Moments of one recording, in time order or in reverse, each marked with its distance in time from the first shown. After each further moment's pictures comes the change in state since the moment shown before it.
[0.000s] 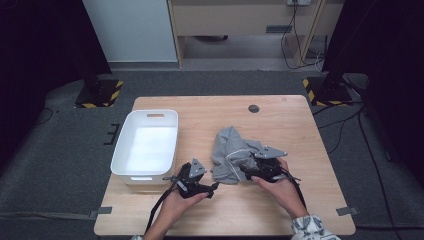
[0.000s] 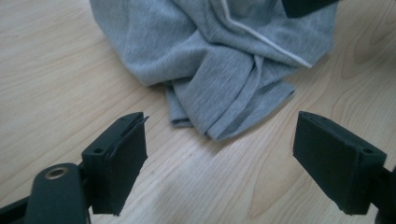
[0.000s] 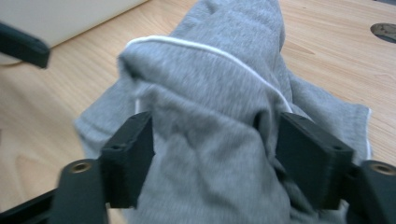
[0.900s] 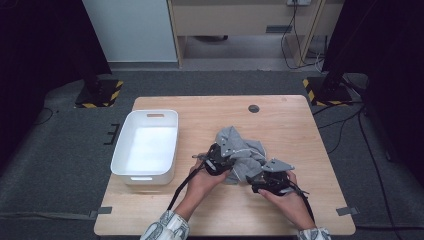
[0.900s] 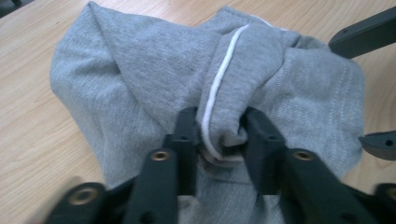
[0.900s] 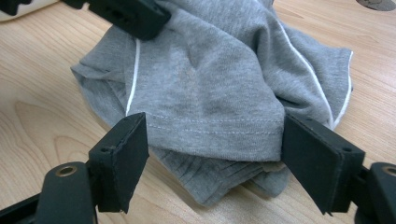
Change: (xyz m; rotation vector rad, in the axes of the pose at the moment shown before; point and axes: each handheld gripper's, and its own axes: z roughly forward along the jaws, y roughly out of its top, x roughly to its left) left arm -0.010 0.071 0.058 0.066 0.043 0.084; right arm 0.006 -0.031 -0.018 0.041 -0.052 -0.010
